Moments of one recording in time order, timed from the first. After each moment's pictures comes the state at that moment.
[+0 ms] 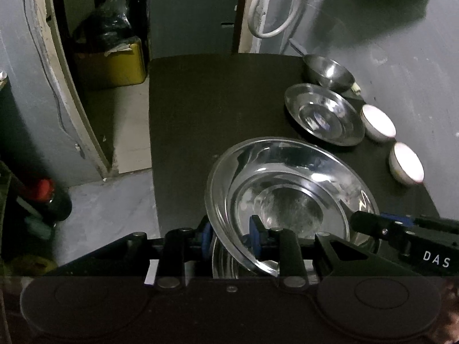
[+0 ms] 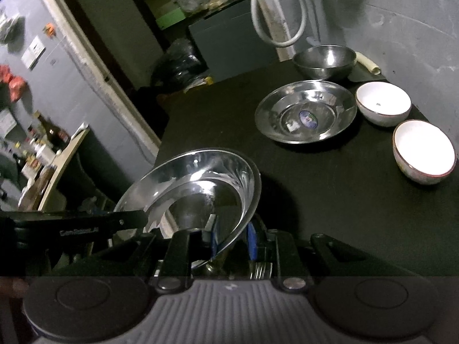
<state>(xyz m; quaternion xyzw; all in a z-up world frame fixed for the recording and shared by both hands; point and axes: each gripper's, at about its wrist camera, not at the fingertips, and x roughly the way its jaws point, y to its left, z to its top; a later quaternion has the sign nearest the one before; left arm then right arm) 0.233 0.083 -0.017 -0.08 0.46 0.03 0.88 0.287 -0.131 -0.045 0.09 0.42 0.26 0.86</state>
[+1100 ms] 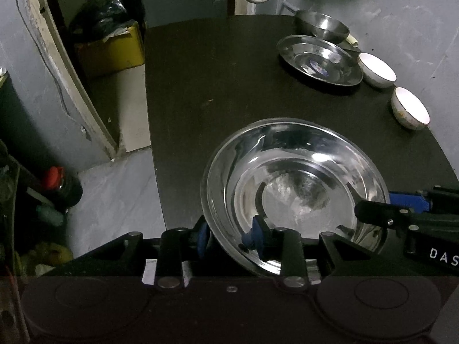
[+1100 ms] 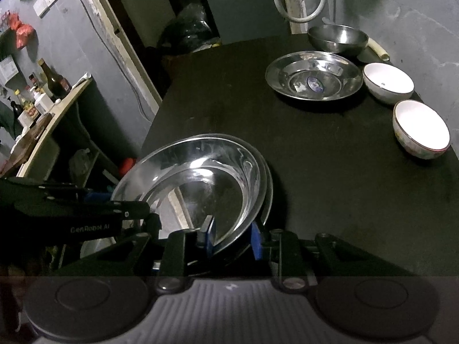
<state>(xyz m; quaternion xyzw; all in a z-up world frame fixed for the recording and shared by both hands) 0.203 0.061 -0.045 -0.04 0.51 0.04 0.86 0.244 -0.125 -0.054 0.01 0.46 0.27 0.84</state>
